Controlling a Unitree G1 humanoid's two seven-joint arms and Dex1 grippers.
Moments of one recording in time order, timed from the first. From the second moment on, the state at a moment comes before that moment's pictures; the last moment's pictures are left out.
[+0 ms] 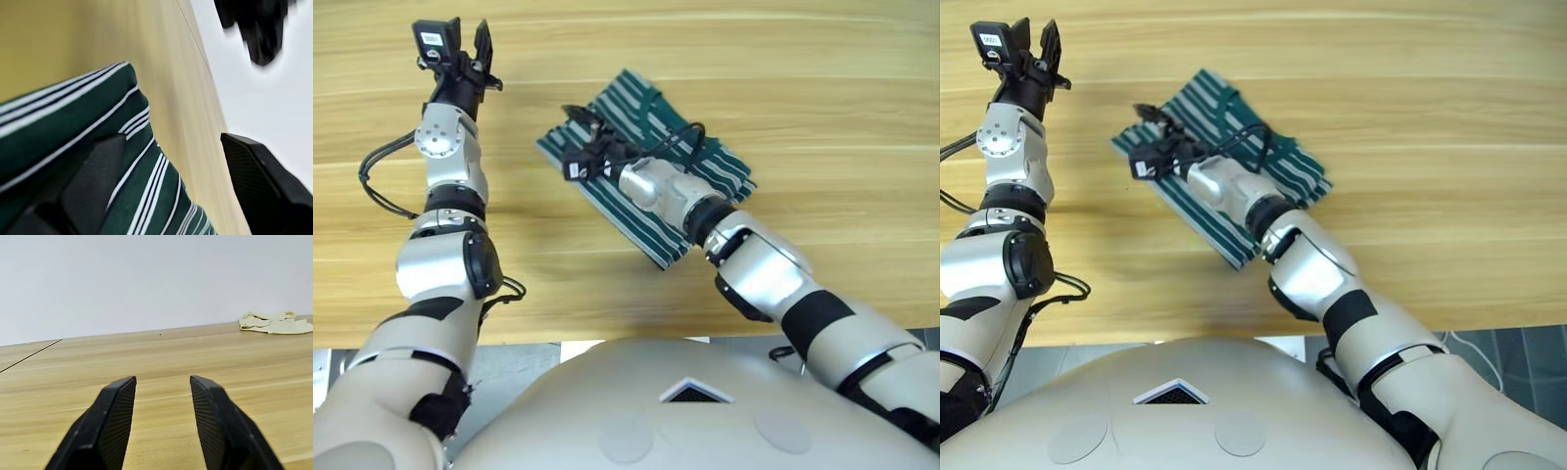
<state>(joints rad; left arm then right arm) -0.67 0.35 0.24 1.15 -0.12 -0.49 -0.33 -0.80 0.12 0.71 1.23 -0.68 -0.34 -0.22</state>
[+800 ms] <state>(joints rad) -0.66 0.32 0.22 1.16 -0.11 -0.52 -0.31 -0.73 -0.09 0.31 0.97 -0.39 -0.58 -0.20</state>
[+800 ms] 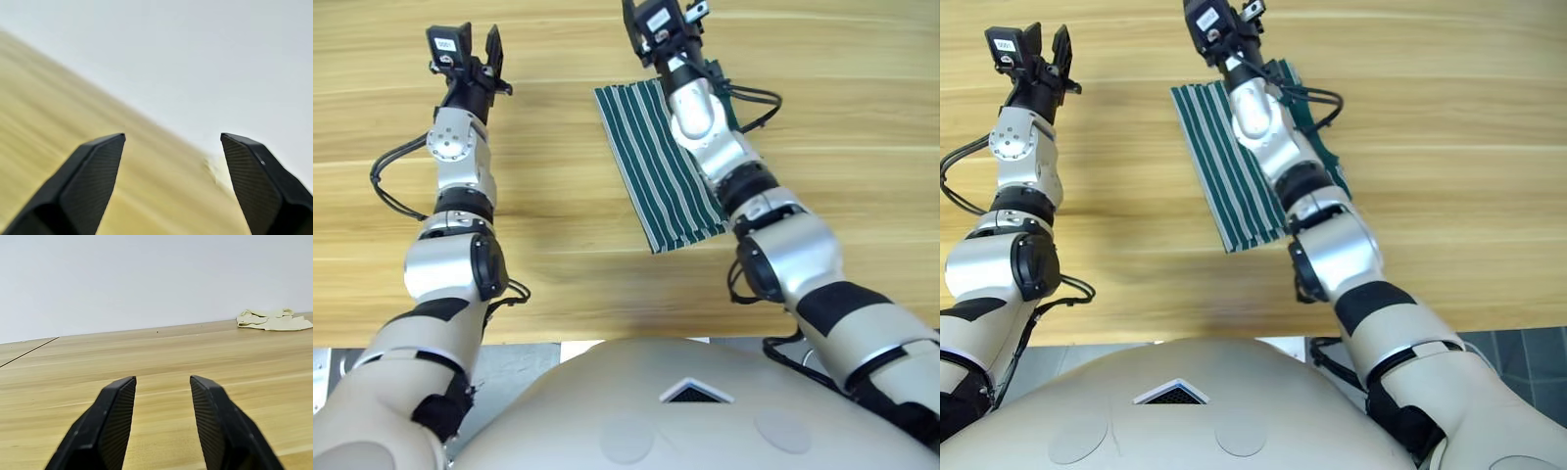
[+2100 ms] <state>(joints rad) -0.53 0.29 0.13 0.98 -0.11 -0.68 -0.51 -0.03 -0.54 0.40 0.01 -0.12 -0.65 0.57</state>
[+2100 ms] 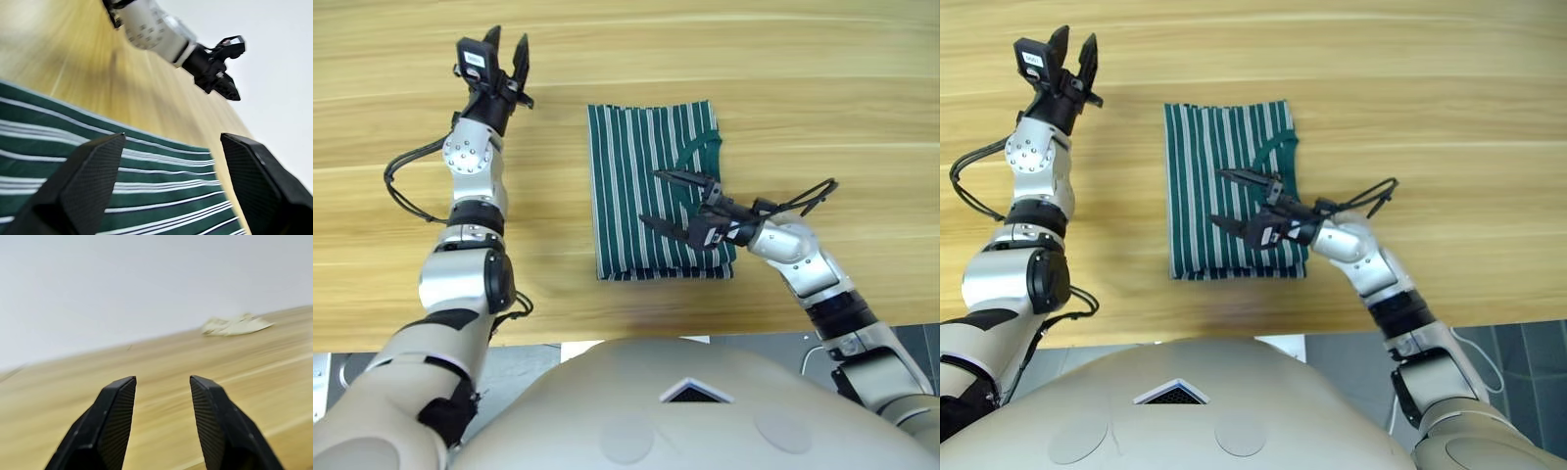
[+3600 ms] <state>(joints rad) 0.15 0.80 -0.27 0.06 0.32 -0.92 -0.78 0.35 -0.95 0.20 -0.18 -0.30 -0.65 0.72</state>
